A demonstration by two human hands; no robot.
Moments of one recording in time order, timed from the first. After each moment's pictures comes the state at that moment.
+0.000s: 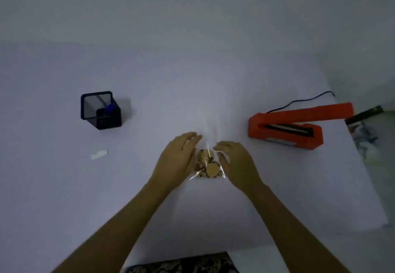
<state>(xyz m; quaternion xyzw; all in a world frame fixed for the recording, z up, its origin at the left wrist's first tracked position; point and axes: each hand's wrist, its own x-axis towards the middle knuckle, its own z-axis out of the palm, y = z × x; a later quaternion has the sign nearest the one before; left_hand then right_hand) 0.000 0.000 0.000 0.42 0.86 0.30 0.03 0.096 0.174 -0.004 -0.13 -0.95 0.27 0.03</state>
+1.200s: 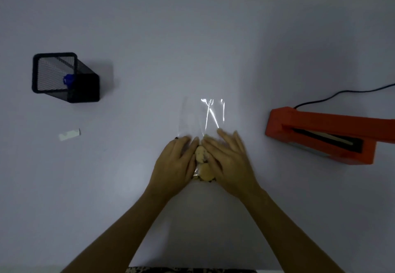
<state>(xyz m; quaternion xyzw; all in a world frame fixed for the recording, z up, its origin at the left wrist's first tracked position) 0.020 0.039 -0.098 0.32 0.91 0.26 0.03 0.075 0.210 -0.084 0.02 -0.96 0.26 0.00</state>
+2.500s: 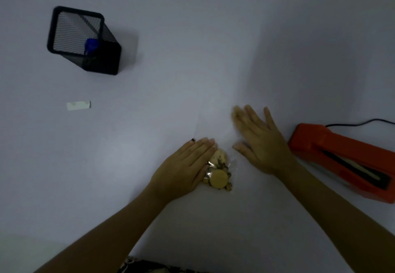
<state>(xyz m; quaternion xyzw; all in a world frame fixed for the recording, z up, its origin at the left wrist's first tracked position) 0.032 0.025 -0.119 0.39 0.88 0.26 0.06 0.012 0.280 -0.088 0.18 -0.97 0.07 -0.18</state>
